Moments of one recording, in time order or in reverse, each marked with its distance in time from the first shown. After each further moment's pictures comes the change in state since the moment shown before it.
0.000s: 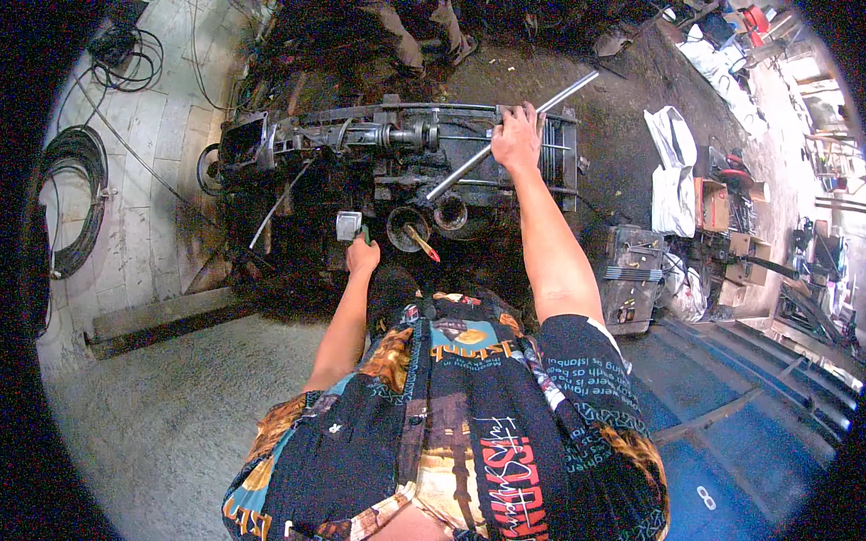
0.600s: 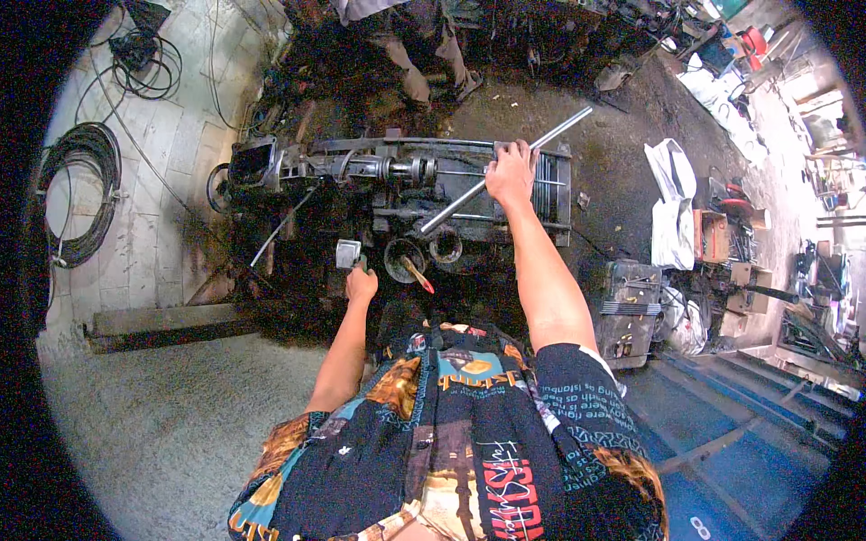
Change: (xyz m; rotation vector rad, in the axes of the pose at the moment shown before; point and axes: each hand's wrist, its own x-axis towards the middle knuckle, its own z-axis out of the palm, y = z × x) left_hand 0.013 -0.010 0.007 -0.017 0.036 -0.040; right_hand 0.005 -0.008 0.010 0.026 -0.040 -0.019
